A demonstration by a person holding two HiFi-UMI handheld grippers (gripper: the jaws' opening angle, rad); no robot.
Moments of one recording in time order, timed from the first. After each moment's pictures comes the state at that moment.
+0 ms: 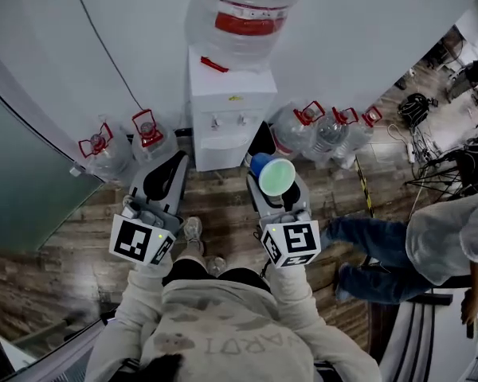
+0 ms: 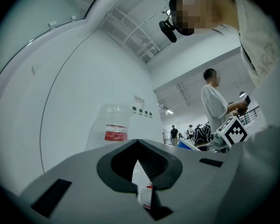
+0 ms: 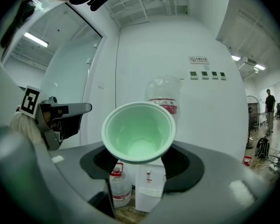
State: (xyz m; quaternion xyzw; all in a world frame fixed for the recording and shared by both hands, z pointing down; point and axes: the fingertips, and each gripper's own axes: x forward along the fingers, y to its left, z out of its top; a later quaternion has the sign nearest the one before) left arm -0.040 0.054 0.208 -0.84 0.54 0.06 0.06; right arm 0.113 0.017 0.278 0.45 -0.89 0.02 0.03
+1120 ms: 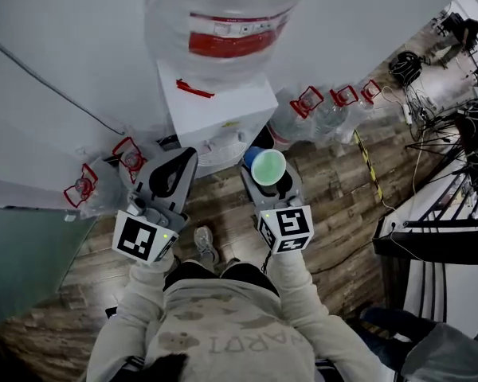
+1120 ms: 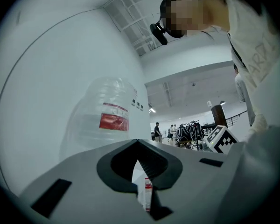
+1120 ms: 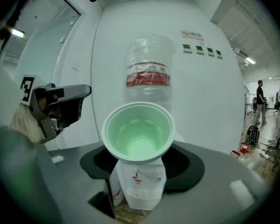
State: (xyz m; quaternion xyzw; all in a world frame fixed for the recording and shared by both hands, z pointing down) left arm -0.064 -0.162 0.253 -0.91 0.42 0.05 0.02; right arm 0.064 -0.178 0.364 0.51 -0.85 0.09 0.08
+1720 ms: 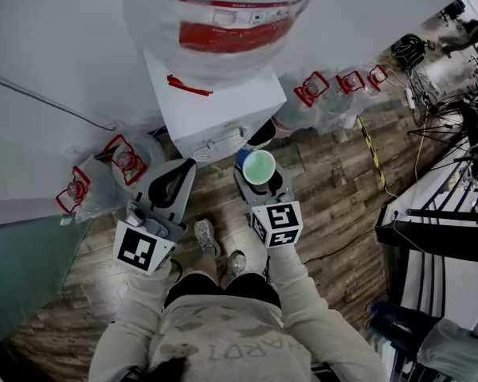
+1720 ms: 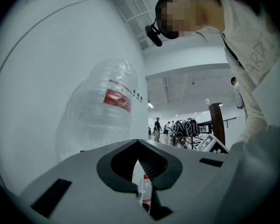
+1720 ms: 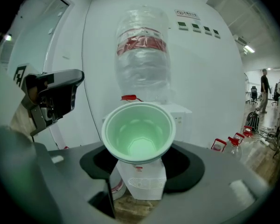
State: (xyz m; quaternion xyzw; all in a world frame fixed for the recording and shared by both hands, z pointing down) left arm -0.065 -0.196 0.323 -0.92 0.40 0.02 -0.02; right arm 0.052 -0.217 0.468 0.51 -0.84 0.15 0.12
